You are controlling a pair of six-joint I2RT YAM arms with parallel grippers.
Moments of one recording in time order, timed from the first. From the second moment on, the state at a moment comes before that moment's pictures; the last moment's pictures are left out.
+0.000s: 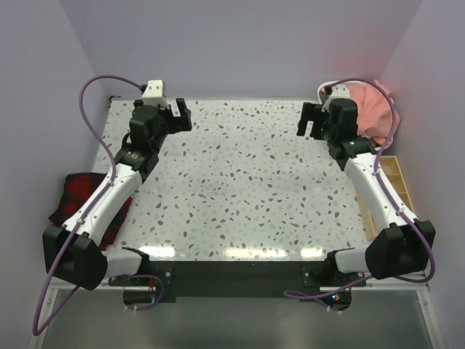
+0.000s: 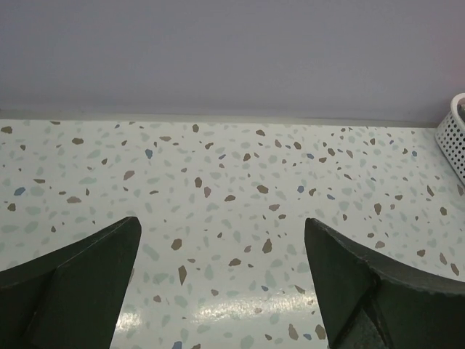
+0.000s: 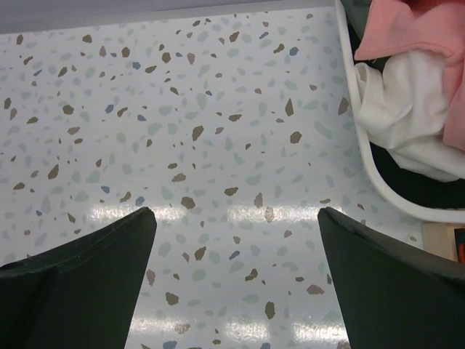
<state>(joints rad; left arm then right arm) -0.31 1.28 1.09 0.02 -0.19 -0.21 0.17 1.35 1.23 -0.35 0.11 0.19</state>
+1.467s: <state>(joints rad) -0.28 1.69 1.15 0.13 0.28 -0.31 0.00 2.20 1.84 -0.15 0.83 0.20</state>
